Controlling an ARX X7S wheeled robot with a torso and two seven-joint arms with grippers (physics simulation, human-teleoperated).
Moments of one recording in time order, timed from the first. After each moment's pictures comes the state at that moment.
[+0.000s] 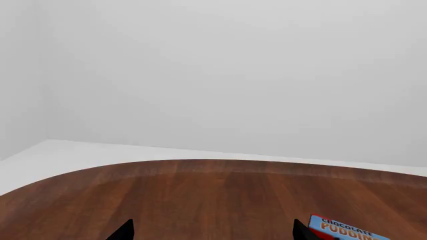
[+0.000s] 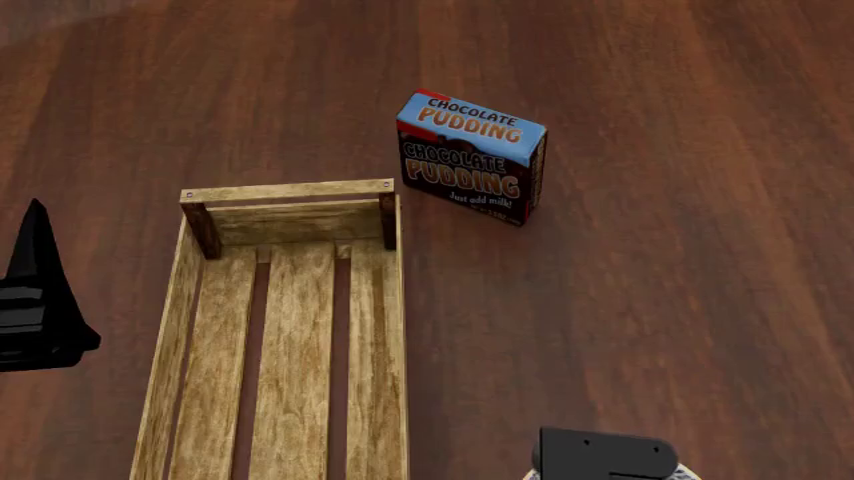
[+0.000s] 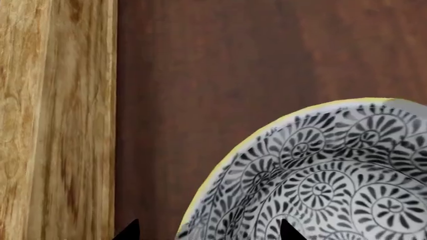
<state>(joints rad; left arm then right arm) -0.30 -0.35 0.01 0.62 -0.50 -0.53 -0.37 0.39 0.29 -0.18 -0.12 0.95 1.09 0.58</state>
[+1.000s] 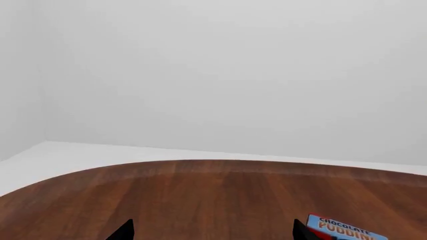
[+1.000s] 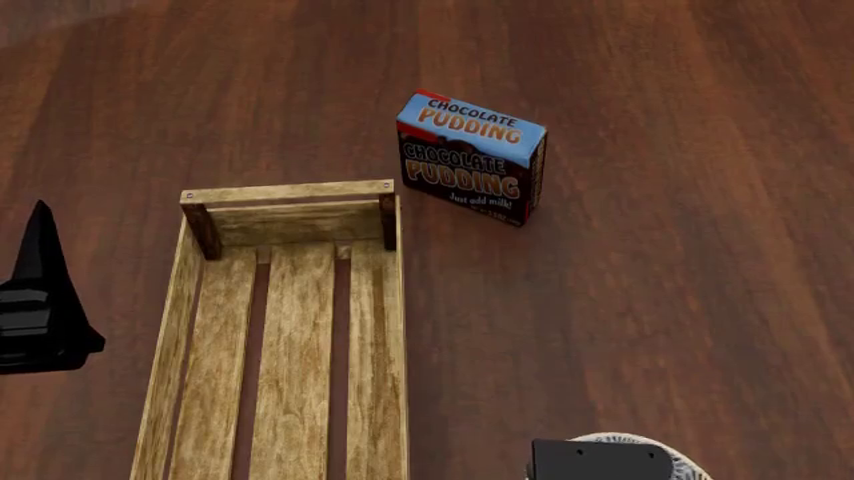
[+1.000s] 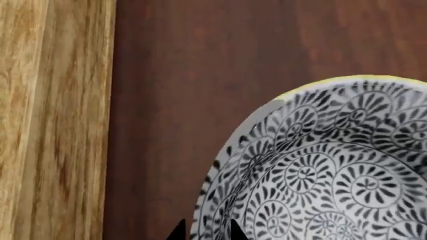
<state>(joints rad) -0.30 -0.36 0.03 0.63 -0.51 -0.52 -0.38 0.38 0.31 -0.21 -0.16 0.94 1.12 0.60</state>
